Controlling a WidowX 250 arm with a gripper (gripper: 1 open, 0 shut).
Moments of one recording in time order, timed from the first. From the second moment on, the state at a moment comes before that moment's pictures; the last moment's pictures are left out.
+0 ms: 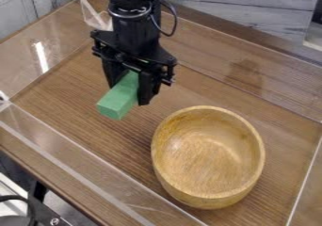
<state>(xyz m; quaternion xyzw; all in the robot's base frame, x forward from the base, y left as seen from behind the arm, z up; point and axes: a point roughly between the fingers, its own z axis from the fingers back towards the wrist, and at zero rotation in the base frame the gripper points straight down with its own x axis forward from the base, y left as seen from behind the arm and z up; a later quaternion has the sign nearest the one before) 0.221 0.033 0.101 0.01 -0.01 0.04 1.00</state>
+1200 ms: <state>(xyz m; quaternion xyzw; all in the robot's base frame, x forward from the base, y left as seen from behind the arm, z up) 0.222 0.030 0.086 0.01 -0.01 0.04 1.00</state>
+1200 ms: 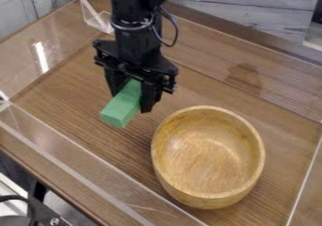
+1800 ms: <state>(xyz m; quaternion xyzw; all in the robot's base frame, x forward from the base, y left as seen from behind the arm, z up) 0.237 0.038 0.069 0.01 0.00 0.05 1.00</state>
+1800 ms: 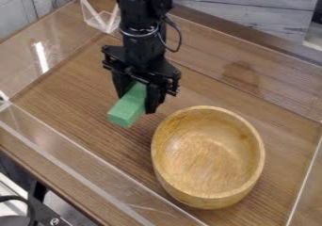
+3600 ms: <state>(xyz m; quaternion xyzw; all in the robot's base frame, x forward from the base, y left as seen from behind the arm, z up) 0.269 0.051 0.051 -0.01 -0.01 0.03 1.00</state>
